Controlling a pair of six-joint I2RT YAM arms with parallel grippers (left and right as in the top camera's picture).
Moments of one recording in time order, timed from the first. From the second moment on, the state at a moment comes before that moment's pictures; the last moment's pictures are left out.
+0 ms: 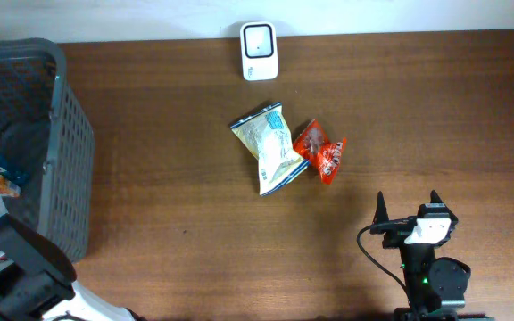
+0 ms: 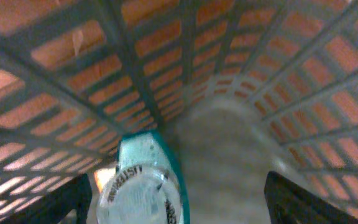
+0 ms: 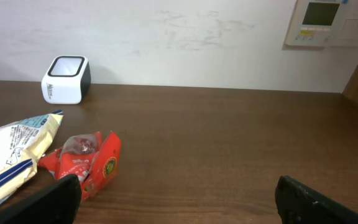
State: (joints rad) left arm 0.60 1.90 1.70 -0.73 -0.27 -0.37; right arm -0.03 0.02 0.01 -0.08 0.00 -0.04
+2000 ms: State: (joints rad) left arm 0.60 1.71 1.76 -0.71 -0.08 -0.42; right arm -0.03 0.02 0.01 -0.08 0.00 -0.04
